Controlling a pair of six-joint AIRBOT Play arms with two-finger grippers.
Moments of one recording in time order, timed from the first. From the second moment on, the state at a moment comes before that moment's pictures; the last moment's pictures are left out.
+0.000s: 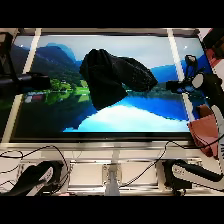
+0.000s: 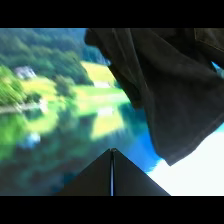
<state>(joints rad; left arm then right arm) -0.05 -0.84 1.13 1.33 -1.05 -1.47 -0.07 -1.29 1.11 -1.53 0.91 1.61</state>
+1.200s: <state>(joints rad) -0.06 -0.82 0.72 1.12 -0.77 -1.56 -0.21 -1.73 1.19 -0.63 0.61 1.41</state>
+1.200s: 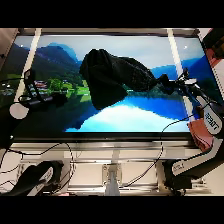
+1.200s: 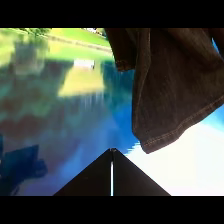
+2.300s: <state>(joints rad) -0.17 -1.07 0.72 1.02 -0.57 -1.56 -0.11 -1.85 1.30 -0.58 0.48 1.45</state>
